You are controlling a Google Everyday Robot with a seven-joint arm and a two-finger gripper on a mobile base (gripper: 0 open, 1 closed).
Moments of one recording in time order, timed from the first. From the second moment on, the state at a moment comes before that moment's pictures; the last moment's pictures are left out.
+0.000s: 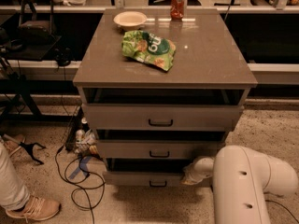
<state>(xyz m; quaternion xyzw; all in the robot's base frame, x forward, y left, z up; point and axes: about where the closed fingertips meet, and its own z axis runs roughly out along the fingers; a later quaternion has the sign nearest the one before) 0.600 -0.199 0.158 -0.64 0.75 0.04 0.16</state>
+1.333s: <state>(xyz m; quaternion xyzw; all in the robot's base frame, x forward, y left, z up) 0.573 -0.214 0.157 -0.62 0.76 0.05 0.15</state>
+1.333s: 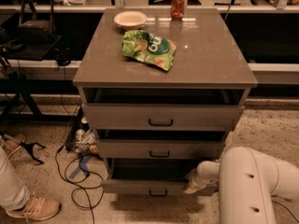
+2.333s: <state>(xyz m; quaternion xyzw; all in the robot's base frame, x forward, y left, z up) 0.570 -0.212 0.153 -0.62 0.76 0.06 0.15</state>
